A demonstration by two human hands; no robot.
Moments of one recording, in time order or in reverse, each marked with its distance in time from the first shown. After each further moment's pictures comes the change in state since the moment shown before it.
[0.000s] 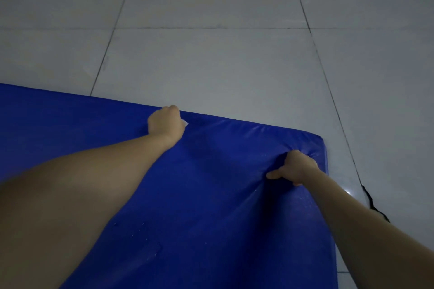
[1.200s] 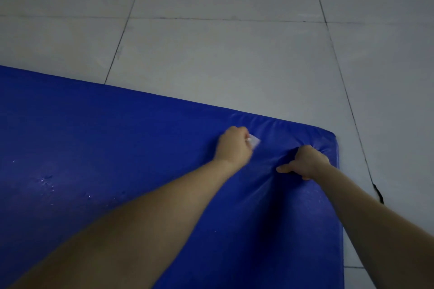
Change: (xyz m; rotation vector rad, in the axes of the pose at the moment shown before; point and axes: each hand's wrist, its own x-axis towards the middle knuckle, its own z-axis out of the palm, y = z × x) left_hand -0.090 0.108 0.035 -0.529 -0.139 0.160; right_hand -0.002 -0.001 -0.001 -0.023 0.010 -0.008
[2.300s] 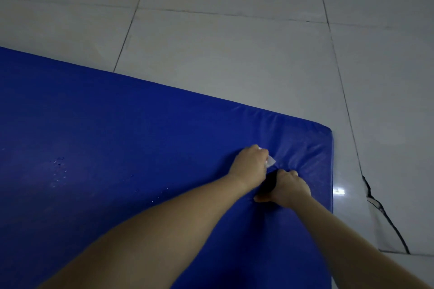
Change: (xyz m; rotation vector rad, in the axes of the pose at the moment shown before) left_hand -0.062 0.014 0.025 0.099 -0.212 0.194; right_hand -0.086 -0.021 0.063 -0.188 -0.114 0.003
